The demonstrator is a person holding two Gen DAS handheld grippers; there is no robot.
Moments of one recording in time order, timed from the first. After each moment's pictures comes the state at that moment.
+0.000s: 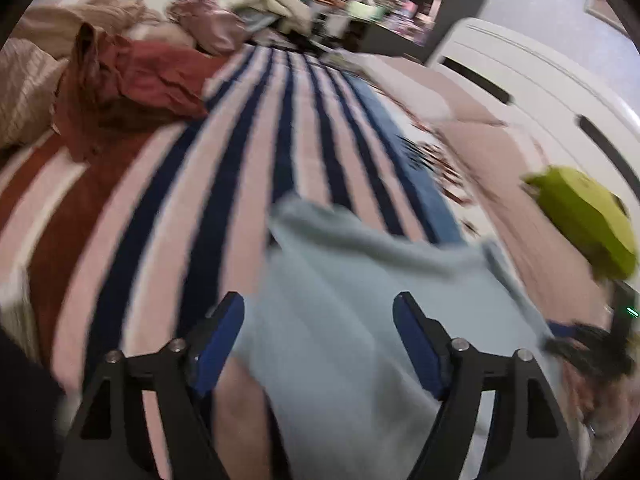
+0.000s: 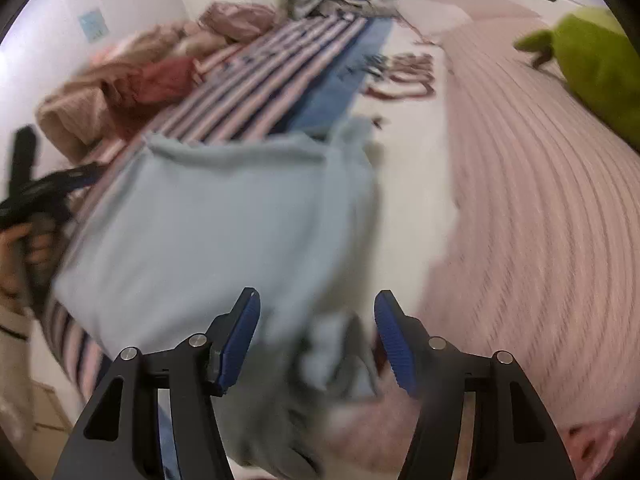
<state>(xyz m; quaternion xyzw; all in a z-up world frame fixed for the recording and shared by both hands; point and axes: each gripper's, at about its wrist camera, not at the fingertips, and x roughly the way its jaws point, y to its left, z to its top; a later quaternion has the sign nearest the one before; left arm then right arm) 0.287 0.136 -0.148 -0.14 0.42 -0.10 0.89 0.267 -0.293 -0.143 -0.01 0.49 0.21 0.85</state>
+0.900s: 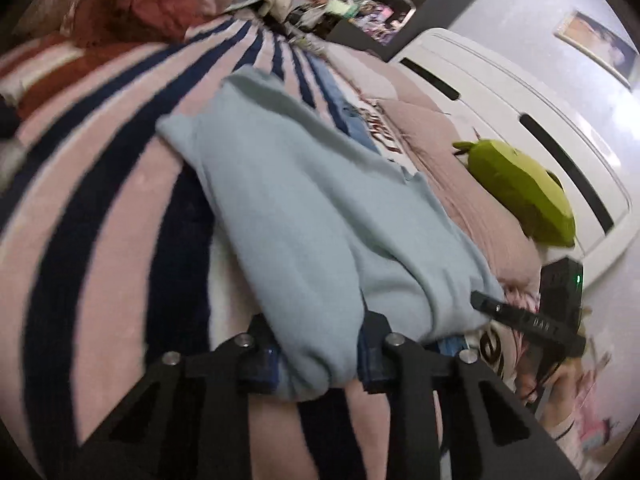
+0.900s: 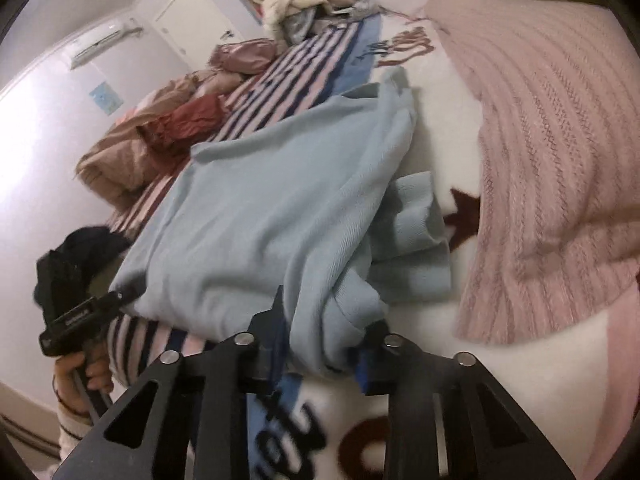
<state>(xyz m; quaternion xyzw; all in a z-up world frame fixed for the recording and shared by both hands) 0.157 0.097 -0.190 -0.23 0.40 -0.18 0.87 0.181 -0.290 -0.168 0.17 0.45 0.27 0.83</state>
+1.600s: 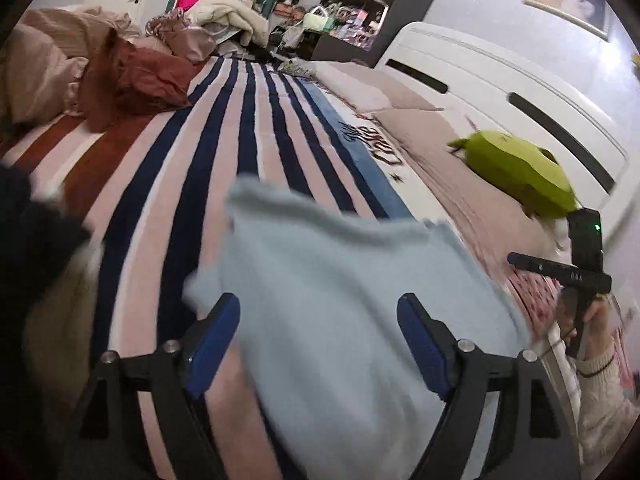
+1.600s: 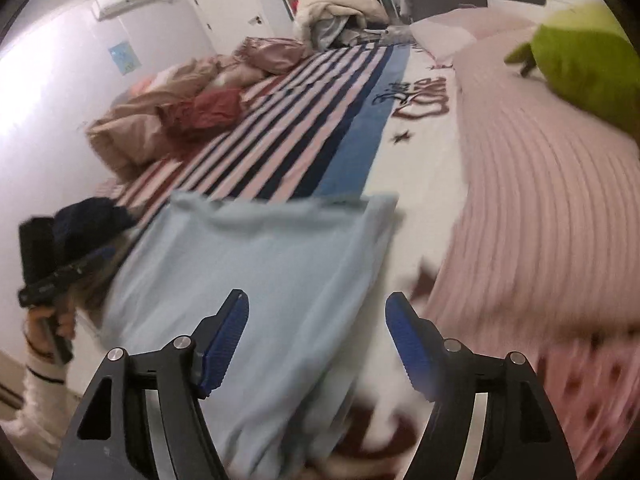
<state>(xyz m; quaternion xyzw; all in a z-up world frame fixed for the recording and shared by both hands) 0.180 0.137 -0.138 -0.13 0.39 -0.16 0.90 0.208 -0.293 -0.103 0.06 0.44 0.26 0.86</state>
